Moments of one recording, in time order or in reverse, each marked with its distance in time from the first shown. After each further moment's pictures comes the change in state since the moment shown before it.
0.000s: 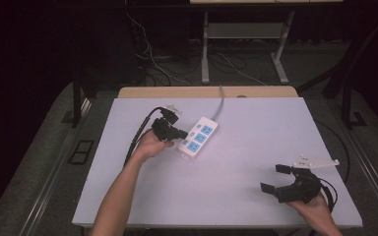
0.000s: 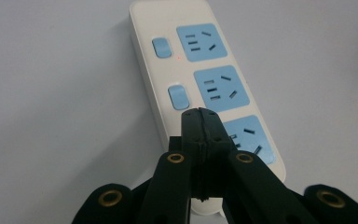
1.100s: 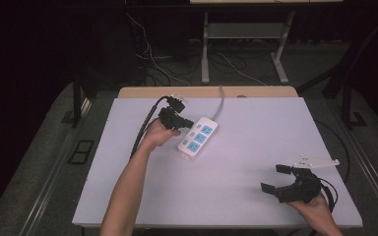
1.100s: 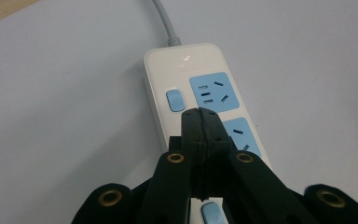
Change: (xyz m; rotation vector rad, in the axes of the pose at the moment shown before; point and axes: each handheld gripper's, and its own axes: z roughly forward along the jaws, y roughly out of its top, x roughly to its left) left arm 0.007 0.034 0.011 -0.005 0.021 -0.007; right arm -0.001 0.000 0.000 0.004 -0.001 -0.001
